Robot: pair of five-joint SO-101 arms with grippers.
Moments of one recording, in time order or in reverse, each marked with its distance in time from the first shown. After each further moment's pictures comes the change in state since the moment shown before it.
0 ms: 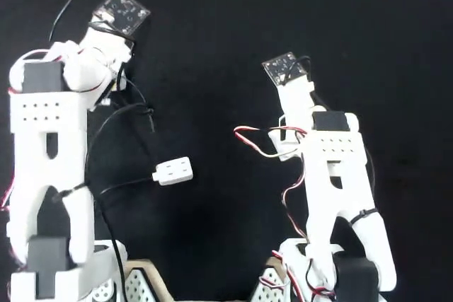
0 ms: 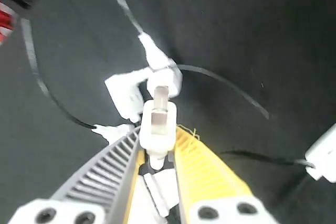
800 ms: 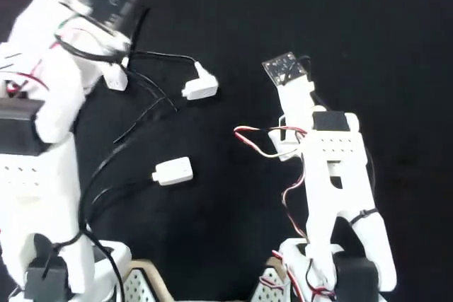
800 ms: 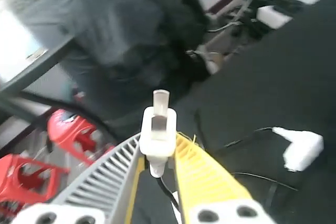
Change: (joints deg) left arm 9.4 -7.3 -21.9 -1.0 3.9; right arm 0.0 0.0 0.0 0.0 0.0
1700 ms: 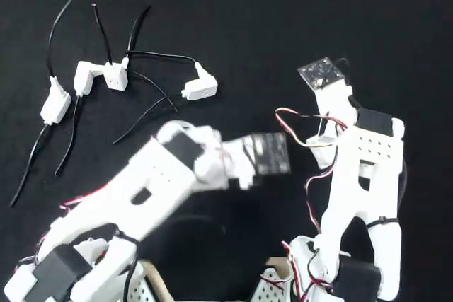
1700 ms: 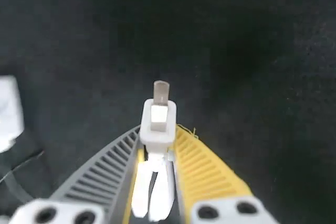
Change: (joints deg) left arm 36.1 3.6 62.6 -15.9 -9.7; right arm 15.6 0.0 -4.5 8.5 16.7
